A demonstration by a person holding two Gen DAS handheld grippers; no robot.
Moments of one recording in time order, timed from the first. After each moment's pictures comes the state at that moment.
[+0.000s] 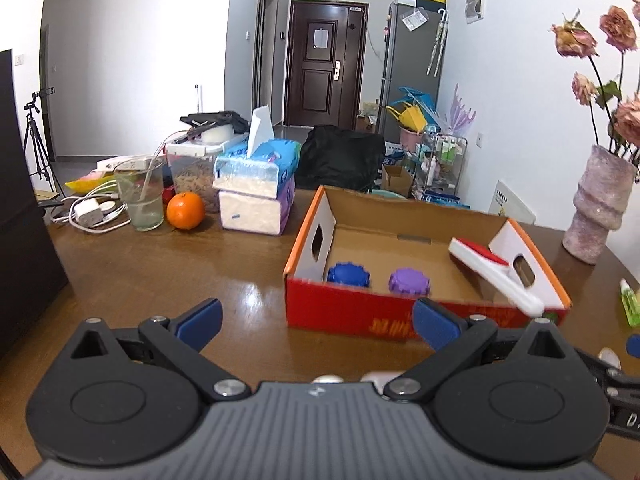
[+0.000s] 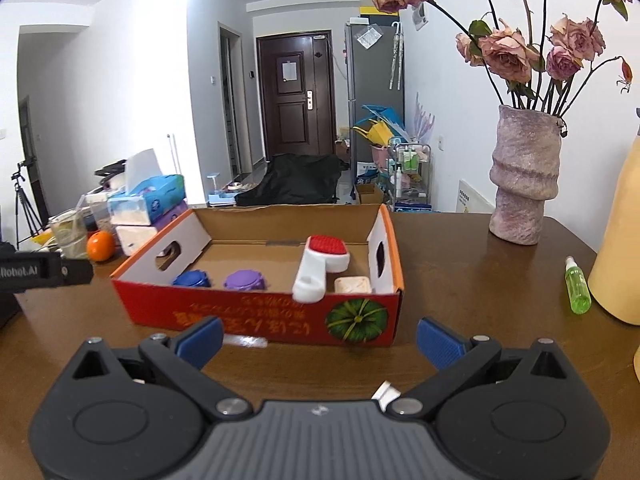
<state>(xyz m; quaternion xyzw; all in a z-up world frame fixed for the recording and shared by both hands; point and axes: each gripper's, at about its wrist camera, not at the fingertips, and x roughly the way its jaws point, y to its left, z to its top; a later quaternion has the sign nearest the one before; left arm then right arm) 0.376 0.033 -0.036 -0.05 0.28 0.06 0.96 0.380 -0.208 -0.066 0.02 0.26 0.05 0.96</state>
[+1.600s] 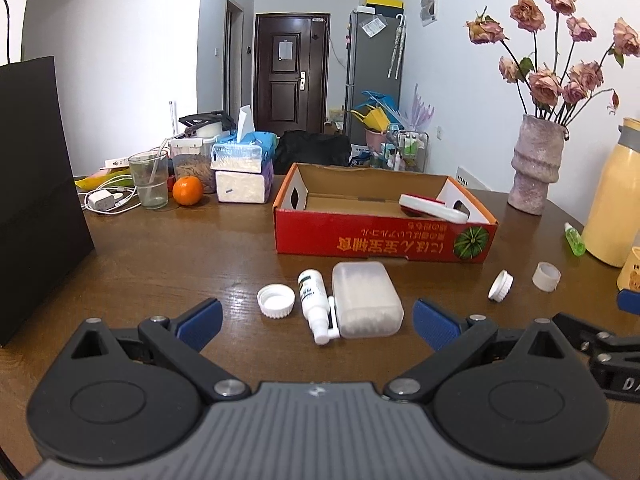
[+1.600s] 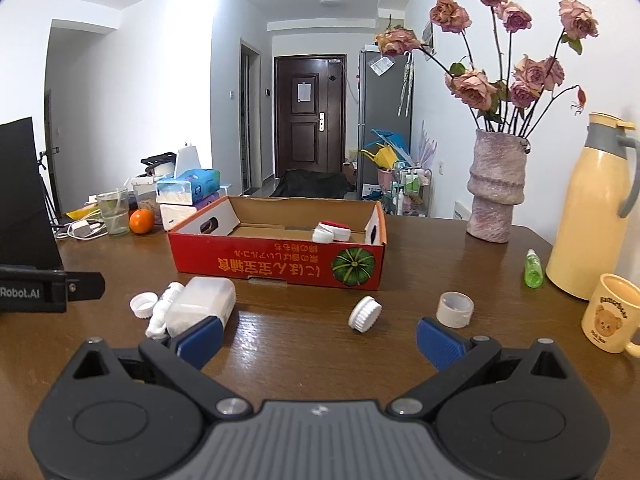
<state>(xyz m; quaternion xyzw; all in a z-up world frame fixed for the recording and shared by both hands) 0.227 0.017 -0.049 -0.02 0.26 0.01 0.97 0.228 -0.212 -0.068 -0.01 0.22 0.06 0.97</state>
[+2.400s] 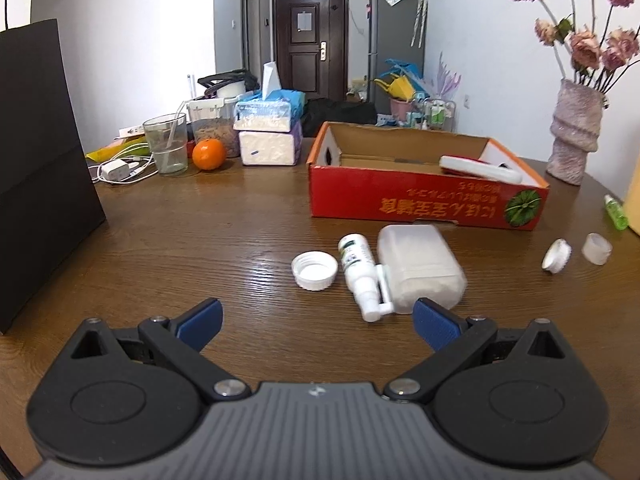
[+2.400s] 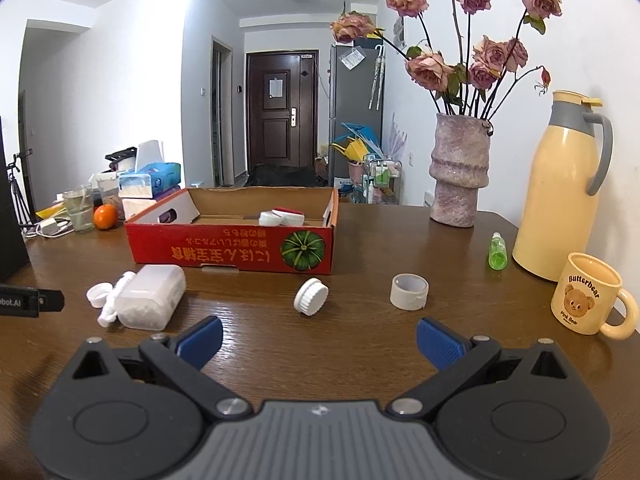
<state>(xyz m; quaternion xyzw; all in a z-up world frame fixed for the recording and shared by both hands) 0.267 0.040 -0.086 0.00 0.30 0.05 0.95 0.236 -0.248 -0.086 0.00 0.23 0.01 0.97</state>
